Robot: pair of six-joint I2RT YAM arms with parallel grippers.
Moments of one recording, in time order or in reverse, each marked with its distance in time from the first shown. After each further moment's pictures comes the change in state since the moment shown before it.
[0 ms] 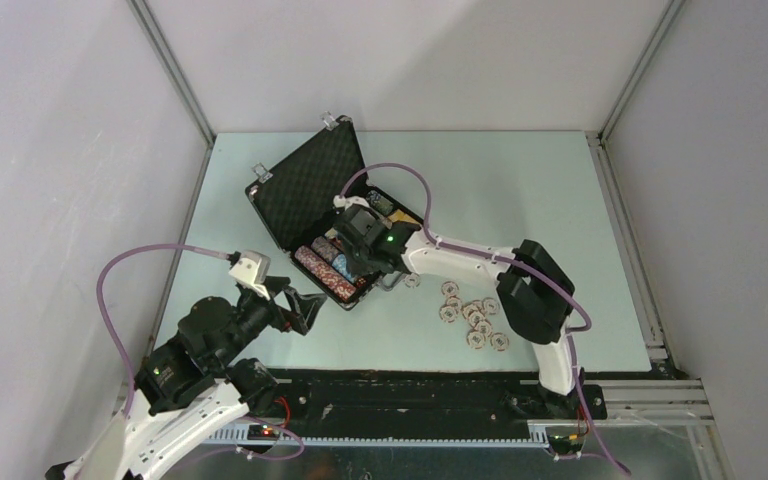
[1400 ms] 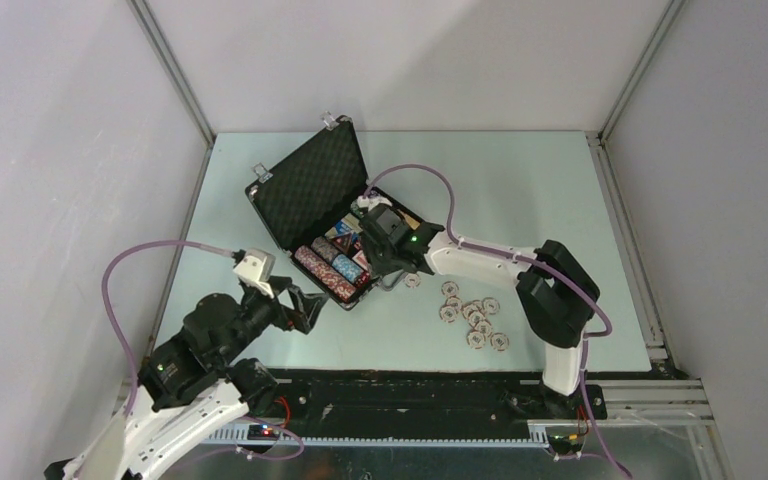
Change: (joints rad) left arm 0.000 0.023 0.000 0.001 -0.002 0.000; right arm -0.069 -0.111 -0.189 0.050 0.009 -0.040
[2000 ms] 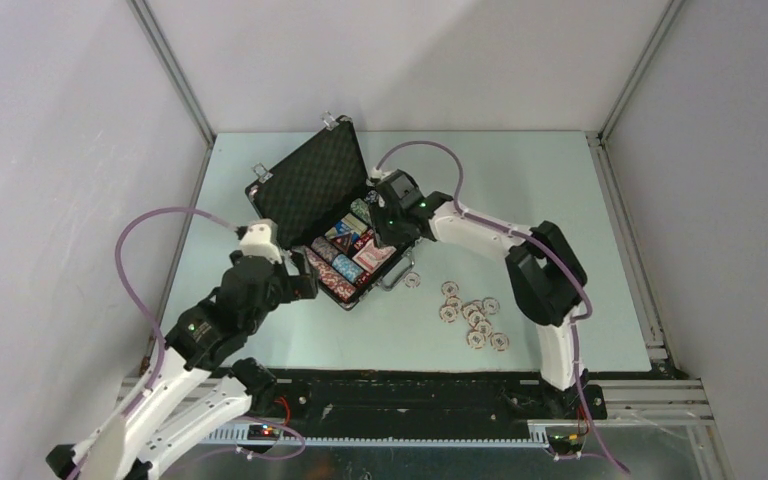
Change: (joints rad) left arm 0.098 0.303 0.092 -0.061 -0.201 -0.151; right arm -0.168 0.102 0.140 -0.023 -0.167 -0.090
